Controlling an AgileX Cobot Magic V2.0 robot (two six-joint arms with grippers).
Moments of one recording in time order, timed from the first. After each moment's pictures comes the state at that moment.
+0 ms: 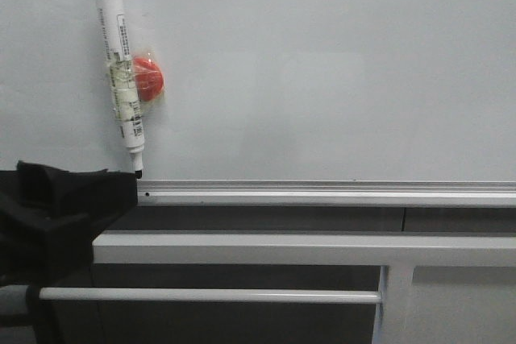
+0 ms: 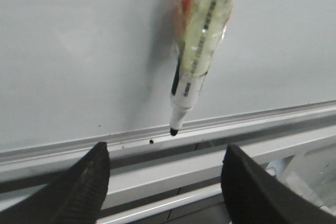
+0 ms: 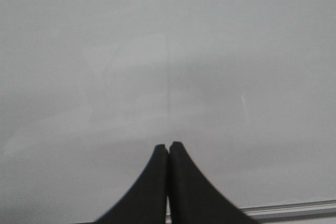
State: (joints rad) left arm -1.21 1.53 -0.15 -0.72 -1.13 -0.10; right arm -0.04 0.22 -0.53 0.10 0.57 0.12
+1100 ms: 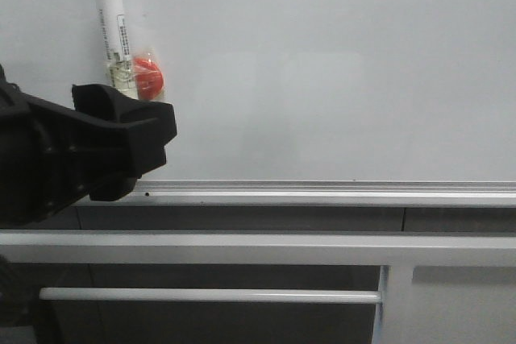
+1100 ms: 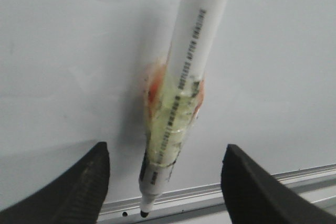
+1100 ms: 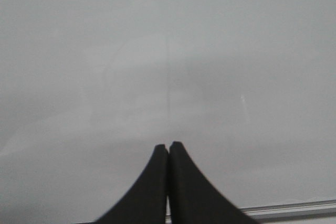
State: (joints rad) left arm -1.21 1.53 -0.28 -0.81 -1.14 -0.02; right arm -0.04 0.22 -0.53 0.10 0.57 0.12
